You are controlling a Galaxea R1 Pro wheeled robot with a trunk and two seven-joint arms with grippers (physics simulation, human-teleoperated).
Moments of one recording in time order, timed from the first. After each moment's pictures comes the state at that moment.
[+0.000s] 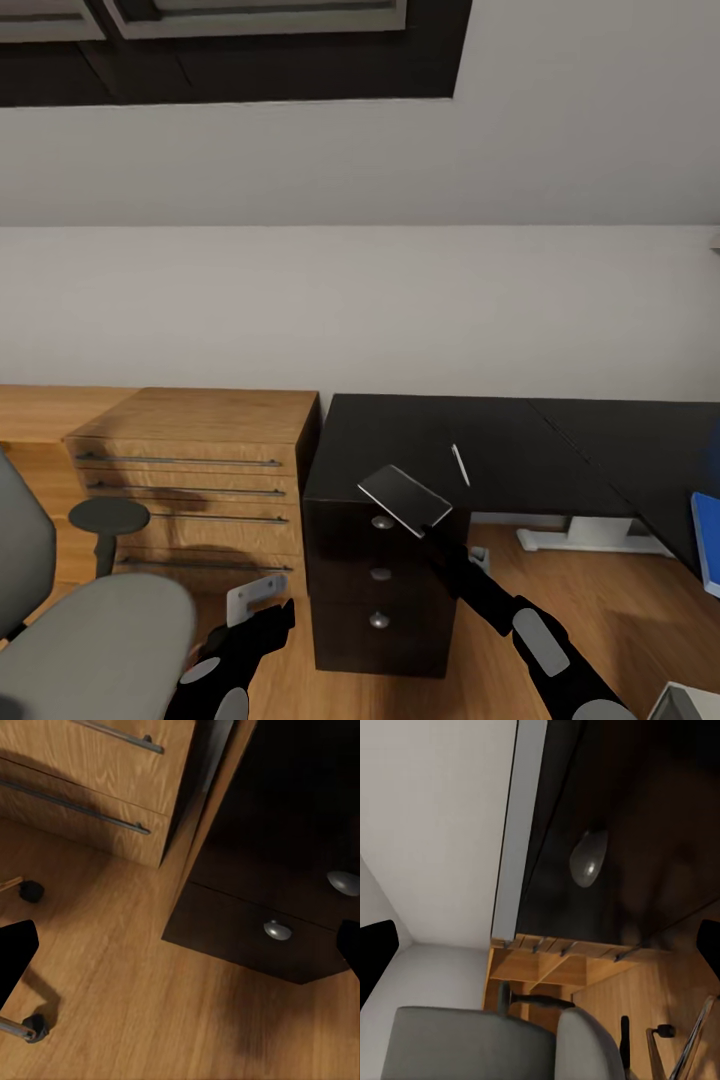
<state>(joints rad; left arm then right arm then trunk) 0.00 -0.10 -0.23 -1.61 0.41 0.59 0.54 -0.49 -0.02 -0.11 -0.56 -0.94 0.50 0.67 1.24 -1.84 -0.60</state>
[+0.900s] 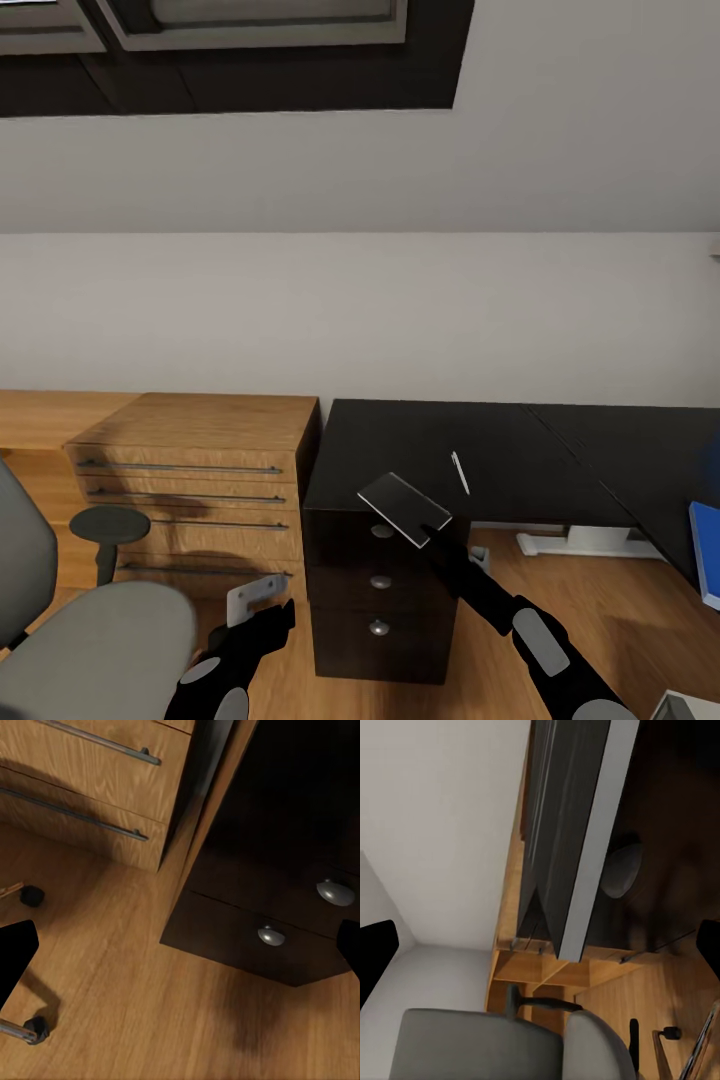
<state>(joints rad) 0.00 -0.10 -0.23 -1.61 0.41 0.59 0.54 -0.49 -0.02 -0.11 -0.56 -0.94 0.50 0.67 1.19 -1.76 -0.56</state>
